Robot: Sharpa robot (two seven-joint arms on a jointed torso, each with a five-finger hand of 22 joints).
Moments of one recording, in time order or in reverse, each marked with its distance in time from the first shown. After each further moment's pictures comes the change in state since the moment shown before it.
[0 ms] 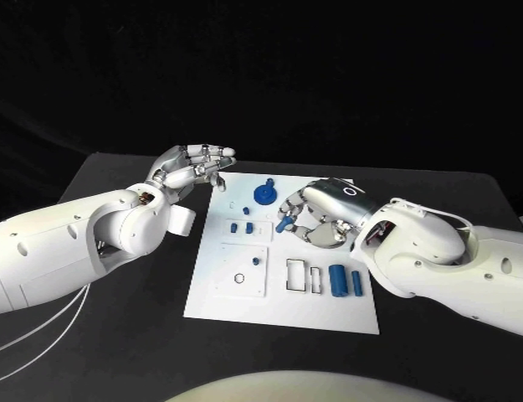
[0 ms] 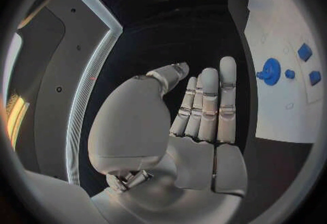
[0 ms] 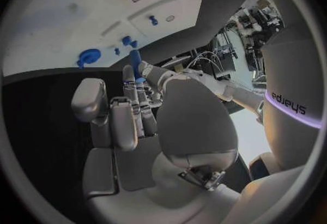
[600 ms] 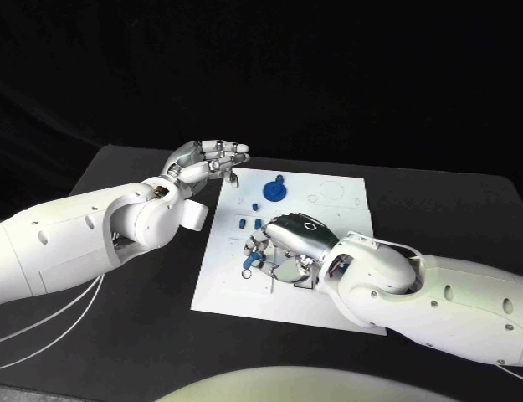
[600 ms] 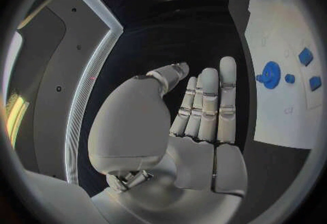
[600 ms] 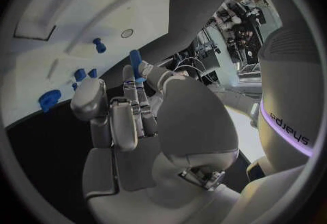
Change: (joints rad) left arm -0.001 0.013 0.000 -0.002 -0.001 0.003 0.000; left_hand 0.000 0.000 0.000 0.000 0.000 0.000 0.000 0.004 0.000 0.000 0.000 0.000 0.001 0.000 0.000 0.000 0.000 0.000 0.000 0.000 0.000 0.000; right arm -0.110 0.180 -0.024 -0.072 0.009 0.006 0.041; right_hand -0.003 -0.004 0.000 0.000 0.003 -0.001 0.000 0.003 0.000 0.001 0.001 -0.005 0.000 0.000 0.000 0.000 -0.003 0.000 0.000 0.000 -0.008 -0.009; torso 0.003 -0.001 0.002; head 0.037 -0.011
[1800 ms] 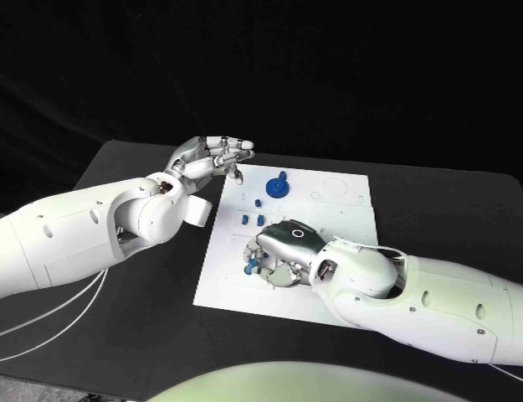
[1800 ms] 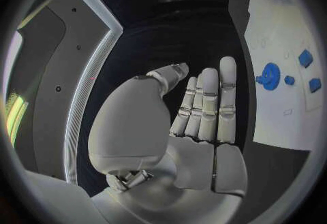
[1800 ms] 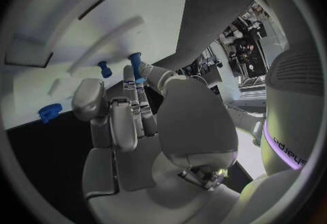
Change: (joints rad) left arm 0.000 0.001 0.000 0.000 -0.002 0.005 -0.005; left_hand -0.004 0.004 -0.003 0.003 0.000 0.000 0.000 0.000 0.000 -0.004 0.004 0.000 0.000 -0.004 0.004 0.000 0.000 0.000 0.000 0.000 0.000 -0.001; right arm -0.032 0.072 -0.005 -0.077 -0.127 0.082 -0.051; right_hand -0.002 -0.002 0.006 0.000 -0.001 -0.010 0.000 -0.001 0.012 0.001 0.001 -0.004 0.000 0.000 0.000 0.004 0.001 0.000 0.000 0.000 0.000 0.002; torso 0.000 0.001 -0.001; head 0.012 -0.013
